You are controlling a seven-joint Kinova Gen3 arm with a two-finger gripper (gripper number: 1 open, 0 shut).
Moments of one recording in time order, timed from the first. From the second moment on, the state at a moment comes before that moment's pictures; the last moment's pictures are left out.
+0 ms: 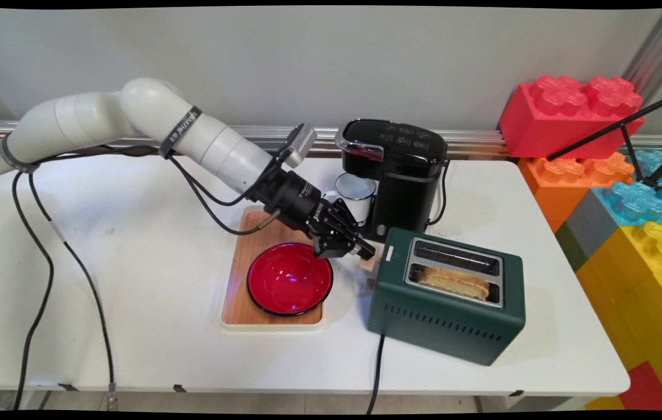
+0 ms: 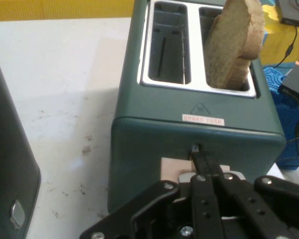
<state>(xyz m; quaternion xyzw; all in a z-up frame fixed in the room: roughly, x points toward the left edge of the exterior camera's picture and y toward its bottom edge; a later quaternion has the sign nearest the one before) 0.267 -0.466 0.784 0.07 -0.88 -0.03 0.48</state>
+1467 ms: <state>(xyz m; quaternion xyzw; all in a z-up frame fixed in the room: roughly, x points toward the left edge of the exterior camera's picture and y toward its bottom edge) 0.247 -0.474 0.782 0.06 -0.90 -0.02 0.42</state>
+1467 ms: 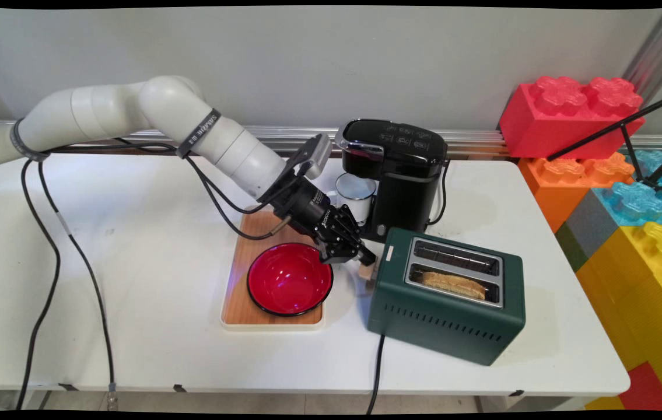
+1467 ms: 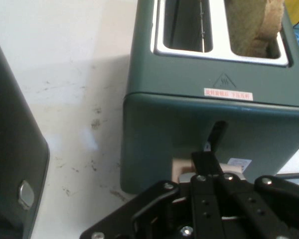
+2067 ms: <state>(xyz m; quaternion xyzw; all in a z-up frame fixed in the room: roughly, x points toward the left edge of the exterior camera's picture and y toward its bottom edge) 0.240 -0.475 0.787 0.06 -0.91 -0.03 0.40</state>
